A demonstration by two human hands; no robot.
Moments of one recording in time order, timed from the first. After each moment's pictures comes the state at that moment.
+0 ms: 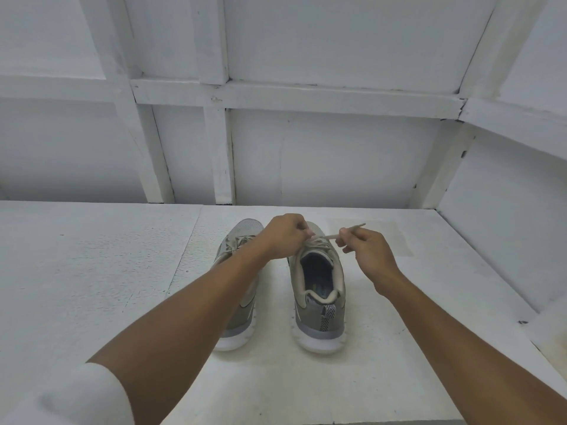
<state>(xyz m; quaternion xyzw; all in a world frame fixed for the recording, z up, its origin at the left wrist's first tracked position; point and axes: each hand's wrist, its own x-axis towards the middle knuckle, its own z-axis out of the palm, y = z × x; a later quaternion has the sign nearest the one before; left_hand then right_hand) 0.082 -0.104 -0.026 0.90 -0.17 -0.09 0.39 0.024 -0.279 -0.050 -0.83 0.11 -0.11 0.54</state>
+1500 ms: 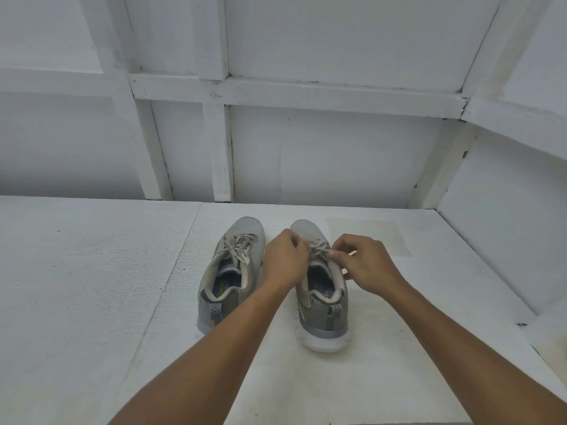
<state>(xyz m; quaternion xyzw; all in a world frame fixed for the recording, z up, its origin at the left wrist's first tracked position) 0.047 -0.125 -0.063 0.88 0.01 0.03 0.47 0.013 -0.282 -0.051 -0.91 0.02 -0.08 0.41</state>
